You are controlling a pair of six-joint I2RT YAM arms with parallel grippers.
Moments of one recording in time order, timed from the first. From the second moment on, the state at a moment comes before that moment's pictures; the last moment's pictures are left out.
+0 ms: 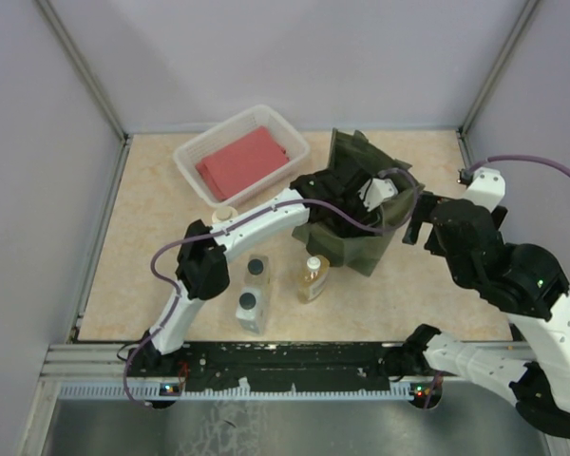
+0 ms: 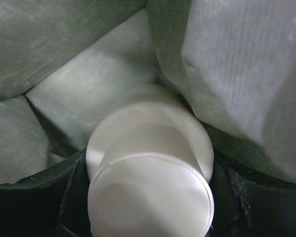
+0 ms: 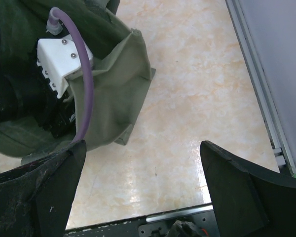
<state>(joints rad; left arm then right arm) -0.99 2.23 2.15 -0.77 0.03 0.24 0.75 0.84 1.50 -1.35 0.77 0.62</state>
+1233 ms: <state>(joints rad) -1.01 2.13 2.11 -0.76 0.01 0.22 0.75 0.84 1.45 -1.33 0.76 0.62</state>
